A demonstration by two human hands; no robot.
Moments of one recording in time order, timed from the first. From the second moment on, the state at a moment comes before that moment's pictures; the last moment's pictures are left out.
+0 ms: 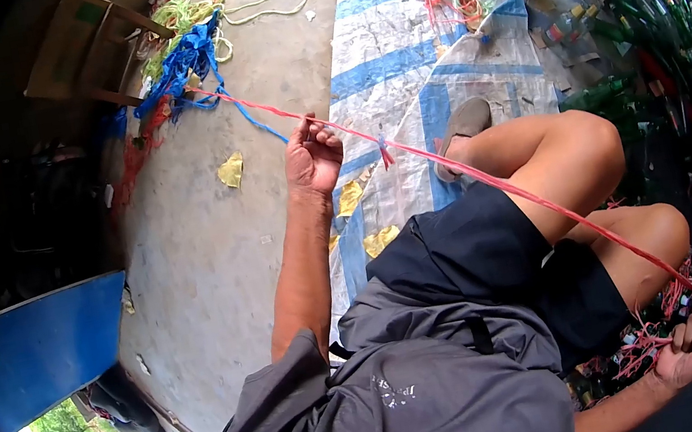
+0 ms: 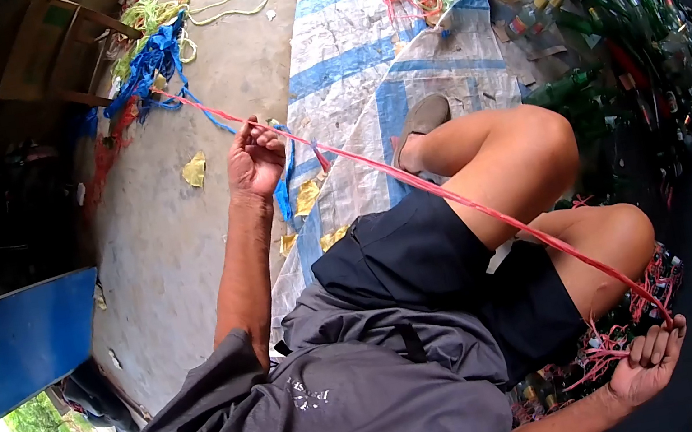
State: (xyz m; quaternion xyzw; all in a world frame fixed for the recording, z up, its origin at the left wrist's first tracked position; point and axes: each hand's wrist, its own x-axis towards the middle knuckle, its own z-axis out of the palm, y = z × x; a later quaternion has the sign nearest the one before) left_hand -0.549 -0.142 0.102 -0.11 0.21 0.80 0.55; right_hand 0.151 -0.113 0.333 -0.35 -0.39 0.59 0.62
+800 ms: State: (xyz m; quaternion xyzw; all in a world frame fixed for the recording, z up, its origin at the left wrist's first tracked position) left_hand -0.449 -0.131 0.185 0.03 0.31 0.74 0.59; right_hand 0.047 -0.087 0.337 -0.46 -0.49 0.44 0.60
